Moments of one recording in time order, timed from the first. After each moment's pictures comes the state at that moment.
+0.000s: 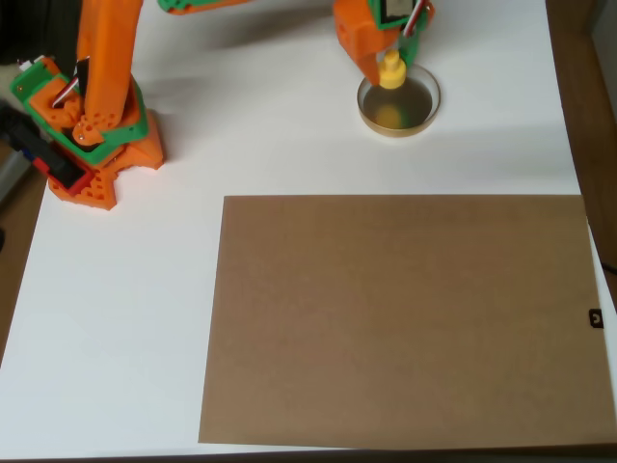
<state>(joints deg) -61.5 60.4 61.5 85.8 -16.2</state>
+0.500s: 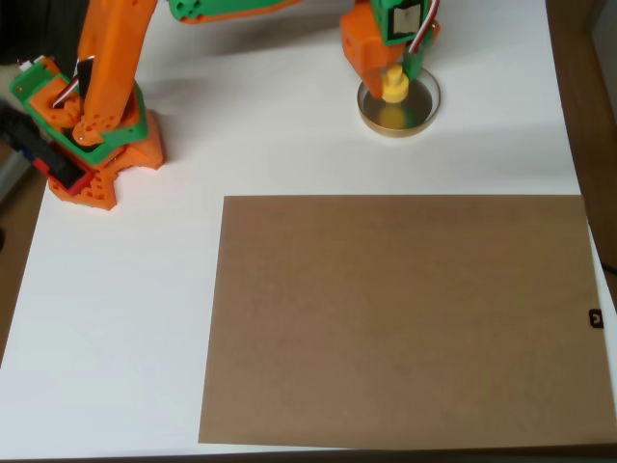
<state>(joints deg) -60.6 57.4 59.4 85.7 -16.5</state>
